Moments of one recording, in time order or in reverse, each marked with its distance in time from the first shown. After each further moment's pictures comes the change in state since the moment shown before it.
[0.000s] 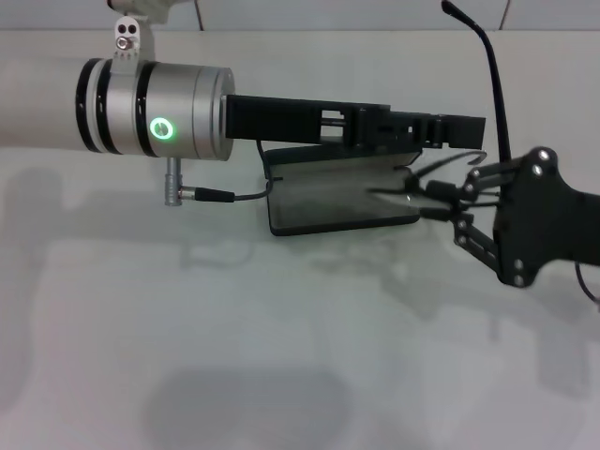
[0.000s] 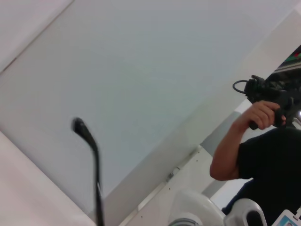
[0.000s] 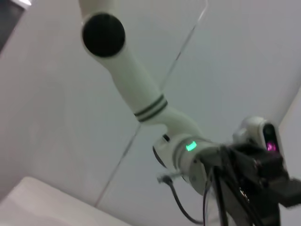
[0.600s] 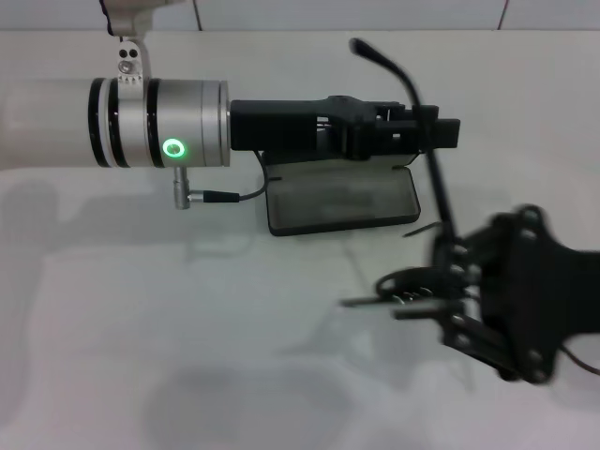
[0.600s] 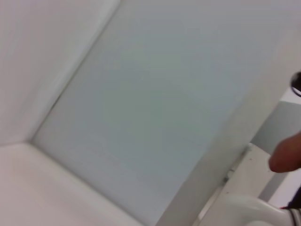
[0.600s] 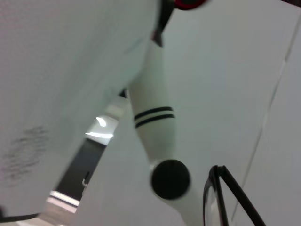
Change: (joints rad) left arm 0.046 -0.023 -0.002 0.023 0.020 -0.144 0.207; right arm 0.143 0.002 -0.162 0.222 0.141 -0.318 0.034
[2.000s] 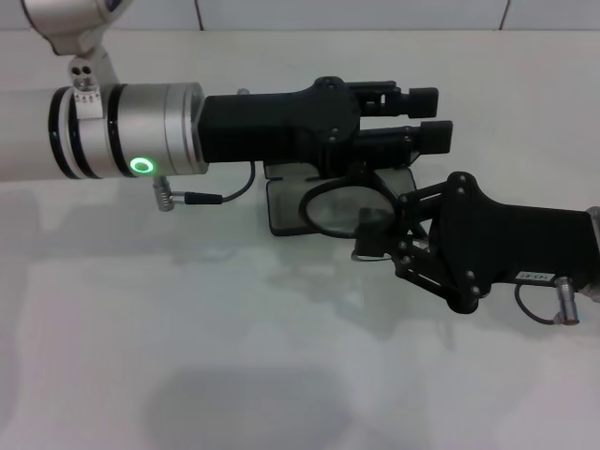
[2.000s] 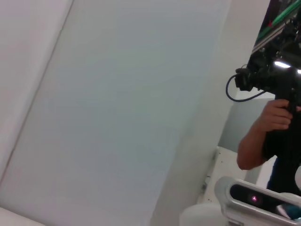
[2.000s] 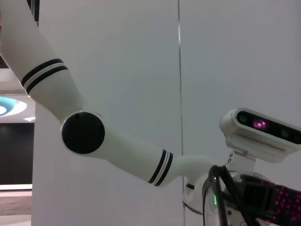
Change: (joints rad) left arm 0.058 0.005 0.012 0.041 -0.084 0.129 0.234; right arm 0.095 -0.015 -0.042 0.146 0.051 0.216 0.298
